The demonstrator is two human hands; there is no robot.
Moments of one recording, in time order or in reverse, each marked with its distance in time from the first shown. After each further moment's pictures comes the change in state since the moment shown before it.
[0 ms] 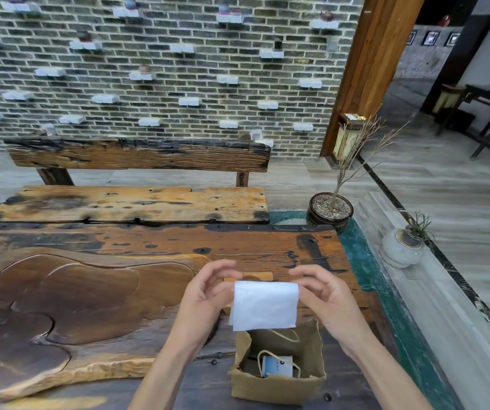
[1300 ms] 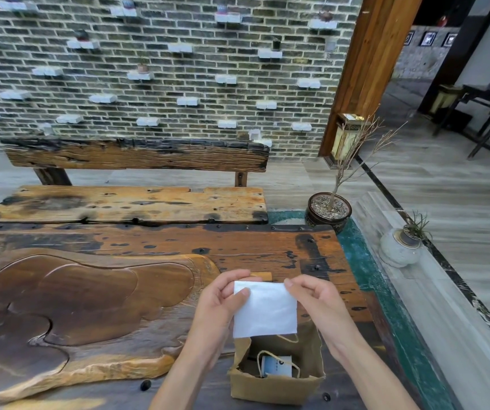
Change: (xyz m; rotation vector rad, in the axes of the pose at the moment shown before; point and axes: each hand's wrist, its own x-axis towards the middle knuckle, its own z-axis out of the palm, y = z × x) left_hand -0.008 0.000 0.025 -0.094 0.007 -0.199; right_hand 0.004 0.003 0.020 -0.025 0.046 0.182
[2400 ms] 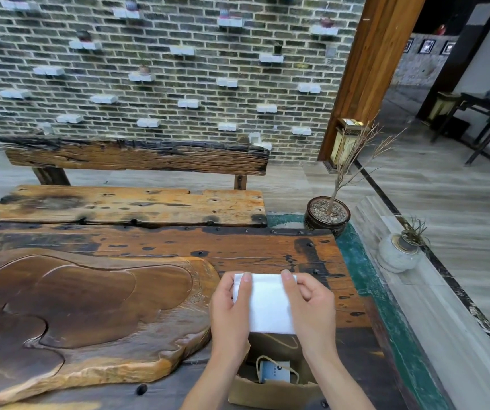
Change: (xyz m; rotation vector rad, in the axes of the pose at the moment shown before) left_hand 0.010 -0.017 0.032 0.163 0.334 0.245; right_hand 0.002 0.003 0.035 0.074 0.359 -0.199
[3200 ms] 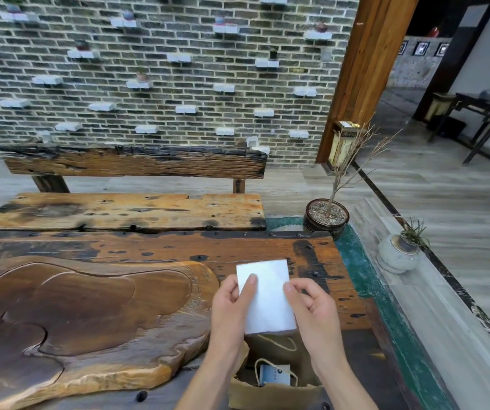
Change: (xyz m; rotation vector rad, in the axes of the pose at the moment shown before) left_hand 0.001 0.002 0.000 -0.202 -0.175 -0.171; right_hand -0.007 -0.001 -0.020 0.120 -0.155 0.035
